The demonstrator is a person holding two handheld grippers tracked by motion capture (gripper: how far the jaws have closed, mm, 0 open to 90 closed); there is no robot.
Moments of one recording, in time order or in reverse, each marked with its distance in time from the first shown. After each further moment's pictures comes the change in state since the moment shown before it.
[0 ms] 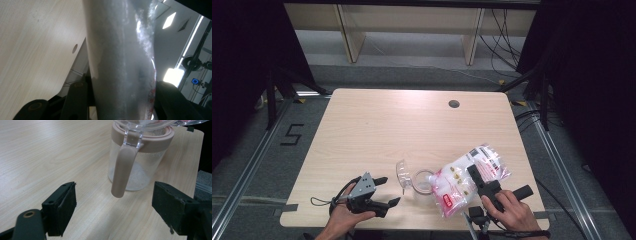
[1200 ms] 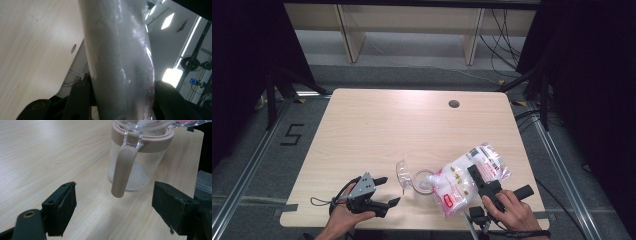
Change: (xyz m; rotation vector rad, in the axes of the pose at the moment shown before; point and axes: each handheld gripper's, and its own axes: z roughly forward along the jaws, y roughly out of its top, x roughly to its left) left arm 0.000 0.000 0.000 -0.004 -0.005 0.000; right arm -0.001 -0.001 -0.001 -0.003 -0.008 -0.010
